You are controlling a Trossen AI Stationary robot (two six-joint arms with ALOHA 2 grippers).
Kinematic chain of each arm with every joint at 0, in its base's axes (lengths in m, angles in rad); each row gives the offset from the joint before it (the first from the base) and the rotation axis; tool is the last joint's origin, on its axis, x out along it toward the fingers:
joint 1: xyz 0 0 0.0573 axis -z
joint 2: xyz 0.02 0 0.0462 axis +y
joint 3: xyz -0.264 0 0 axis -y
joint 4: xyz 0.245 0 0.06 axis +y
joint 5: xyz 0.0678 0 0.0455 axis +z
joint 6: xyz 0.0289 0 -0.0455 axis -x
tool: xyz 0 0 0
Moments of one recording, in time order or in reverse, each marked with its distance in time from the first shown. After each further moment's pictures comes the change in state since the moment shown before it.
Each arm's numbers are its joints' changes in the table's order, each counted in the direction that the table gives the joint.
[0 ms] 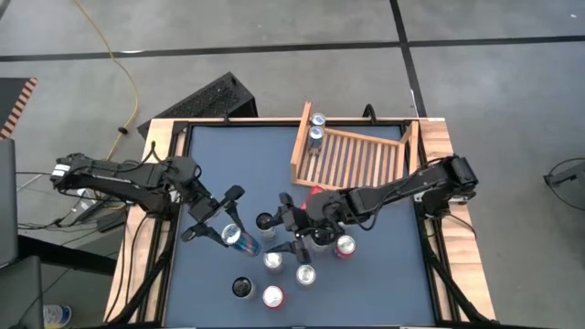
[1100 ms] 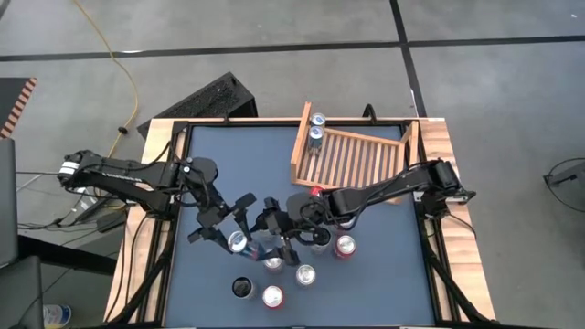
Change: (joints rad) left arm 0.006 0.152 0.136 0.104 -0.103 -0.203; right arm 0.032 0.133 0.141 0.067 0.113 0.011
